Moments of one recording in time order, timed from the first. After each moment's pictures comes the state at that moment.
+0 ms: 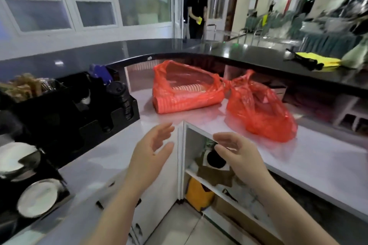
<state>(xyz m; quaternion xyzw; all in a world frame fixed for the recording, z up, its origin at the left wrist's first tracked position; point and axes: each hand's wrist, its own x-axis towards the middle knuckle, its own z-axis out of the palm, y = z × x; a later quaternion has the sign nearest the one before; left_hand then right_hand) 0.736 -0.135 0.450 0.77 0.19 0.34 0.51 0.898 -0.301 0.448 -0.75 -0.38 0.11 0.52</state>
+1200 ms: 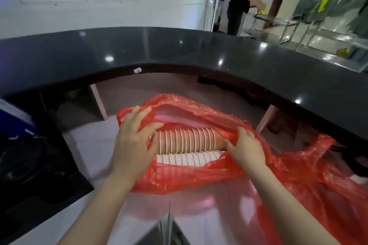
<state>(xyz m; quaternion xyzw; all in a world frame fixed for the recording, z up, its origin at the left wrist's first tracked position) 1.066 0.155 0.421 0.87 0.32 0.37 0.08 1.326 0.023 0.377 -0.92 -0.35 0.04 0.16</state>
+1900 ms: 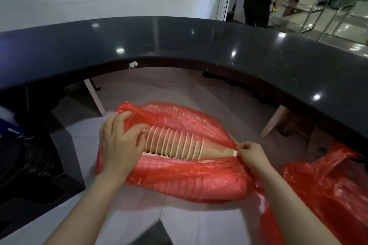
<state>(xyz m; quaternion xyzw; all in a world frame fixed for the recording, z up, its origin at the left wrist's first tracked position) 1.084 0.182 0.386 0.84 0.41 0.37 -0.03 1.381 0.027 0.331 -0.86 -0.22 0.26 0.37</state>
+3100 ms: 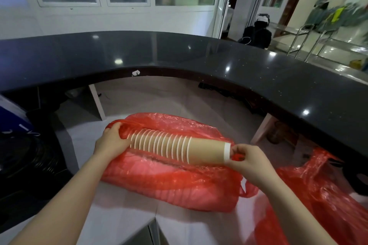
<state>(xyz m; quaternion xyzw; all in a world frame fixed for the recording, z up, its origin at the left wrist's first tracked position) 1.063 0.243 0.358 0.76 0.59 0.14 0.24 1.333 -0.018 0.415 -0.84 -0.43 0.15 0.30</state>
